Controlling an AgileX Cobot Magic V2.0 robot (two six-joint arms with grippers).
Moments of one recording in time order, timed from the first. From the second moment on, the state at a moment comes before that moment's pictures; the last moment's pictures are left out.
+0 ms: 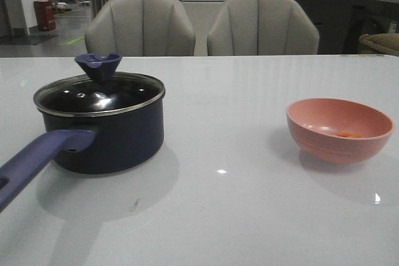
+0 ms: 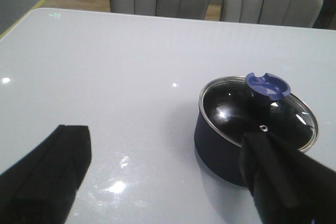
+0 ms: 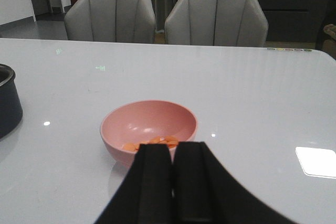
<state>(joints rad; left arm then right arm) -0.04 0.37 -0.42 -0.06 0.41 -0.07 0.19 -0.01 0.03 -0.06 0.09 0.13</state>
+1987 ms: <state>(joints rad) -0.41 1.87 -1.71 0.10 1.13 -0.40 0.19 -0.01 0.03 -0.06 0.09 0.13</state>
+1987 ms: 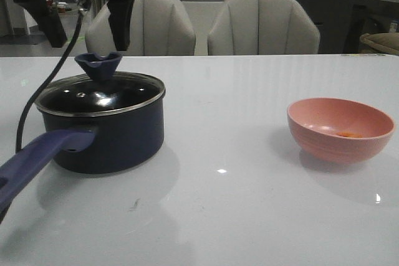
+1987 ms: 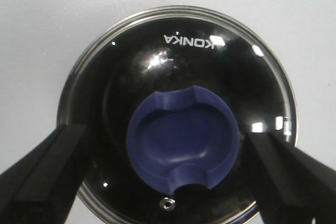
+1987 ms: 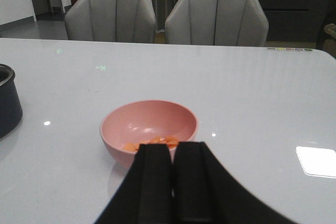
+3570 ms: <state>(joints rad) -0.39 1.88 -1.72 0.15 1.18 -0.35 0.19 -0.01 0.03 -0.06 0.09 0.13</state>
